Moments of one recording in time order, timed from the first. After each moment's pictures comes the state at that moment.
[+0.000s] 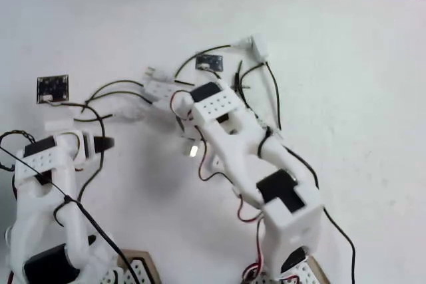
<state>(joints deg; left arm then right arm) -28.8 -23.3 57.0 42.0 -13.1 -33.0 15.1 4.8 70.2 -29.6</state>
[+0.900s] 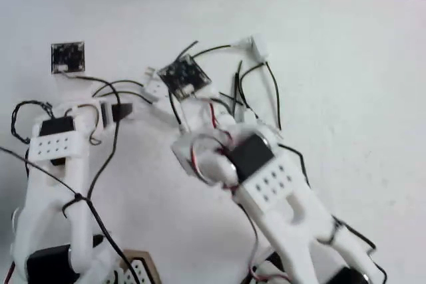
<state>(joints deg) -16.2 -23.3 45.5 42.0 -2.6 -41.8 -36.1 27.5 71.0 0.0</state>
